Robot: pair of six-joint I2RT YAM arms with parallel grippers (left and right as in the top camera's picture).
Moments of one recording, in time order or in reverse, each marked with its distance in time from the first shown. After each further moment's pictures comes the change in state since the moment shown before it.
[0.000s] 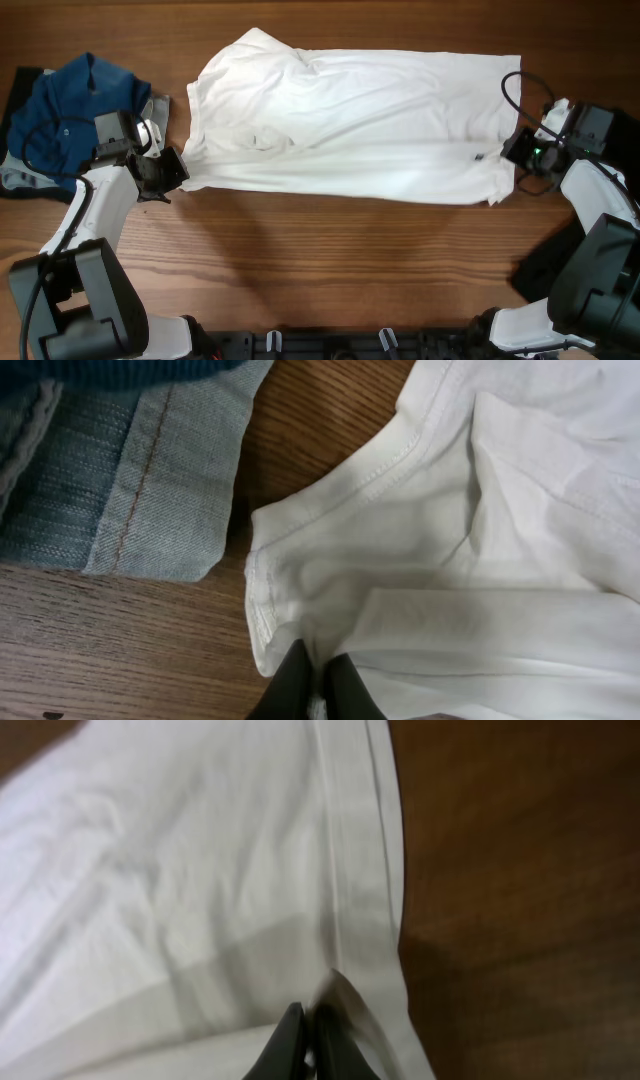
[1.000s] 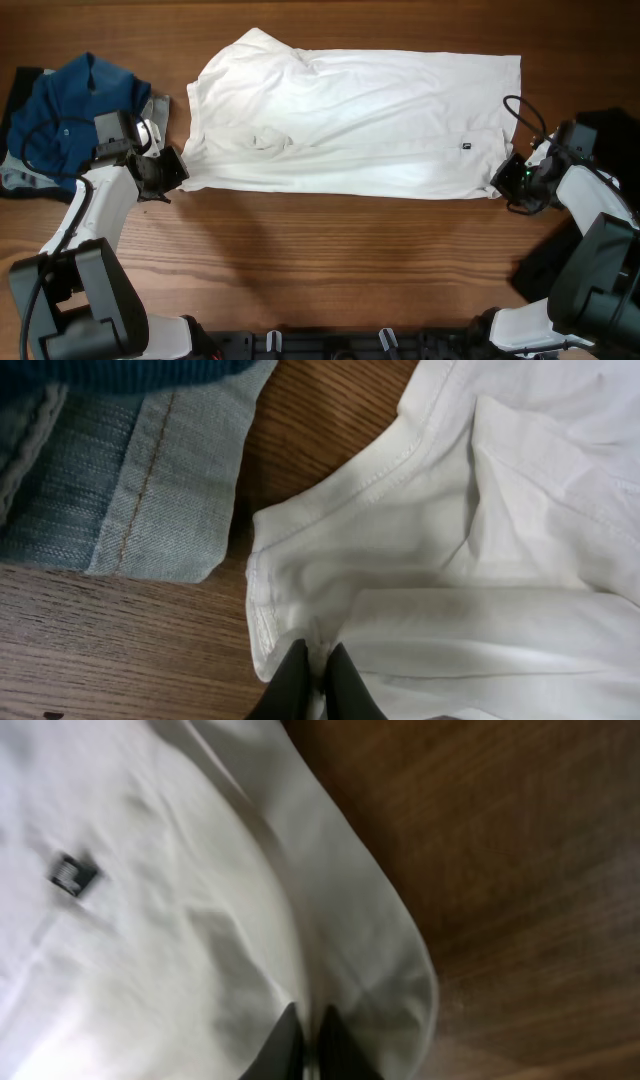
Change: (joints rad) left arm 0.000 0.000 0.000 0.003 0.000 -0.007; right arm 0.001 0.000 -0.056 -0.301 0.064 0.145
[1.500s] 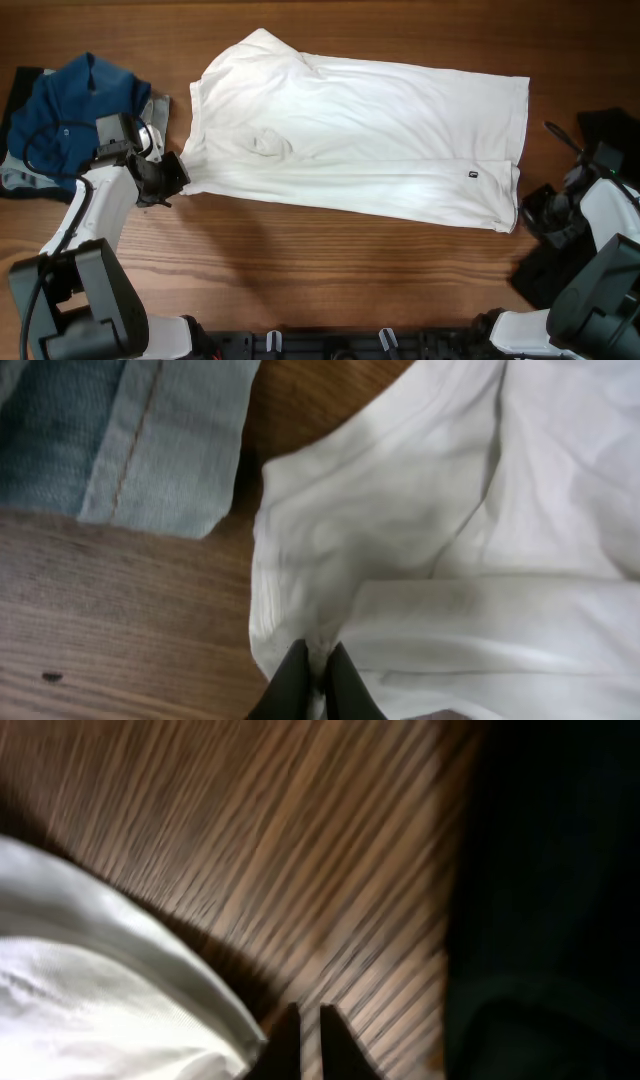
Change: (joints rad) left arm 0.000 -0.003 0.000 -0.069 0.000 0.000; right arm -0.140 -0.079 -0.005 -0.251 0.255 0.175
